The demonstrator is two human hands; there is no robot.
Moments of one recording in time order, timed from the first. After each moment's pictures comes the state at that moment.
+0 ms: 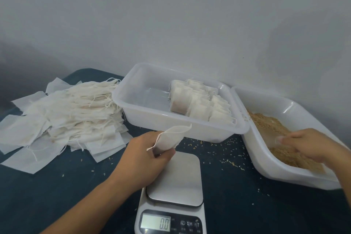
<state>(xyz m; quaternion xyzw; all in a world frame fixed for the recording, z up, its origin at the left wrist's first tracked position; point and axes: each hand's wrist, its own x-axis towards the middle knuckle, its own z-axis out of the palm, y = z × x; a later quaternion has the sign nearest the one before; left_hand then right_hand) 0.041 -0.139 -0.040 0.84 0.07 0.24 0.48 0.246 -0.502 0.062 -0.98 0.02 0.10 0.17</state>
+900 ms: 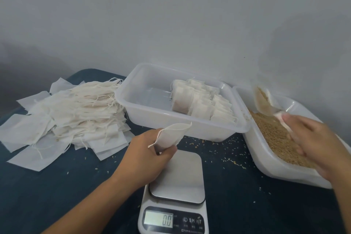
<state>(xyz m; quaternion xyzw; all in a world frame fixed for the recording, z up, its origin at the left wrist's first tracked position) 0.038 -0.141 -0.038 0.83 0.08 0.23 0.50 0.165 -0.453 0.087 -0.88 -0.08 -0.03 0.47</state>
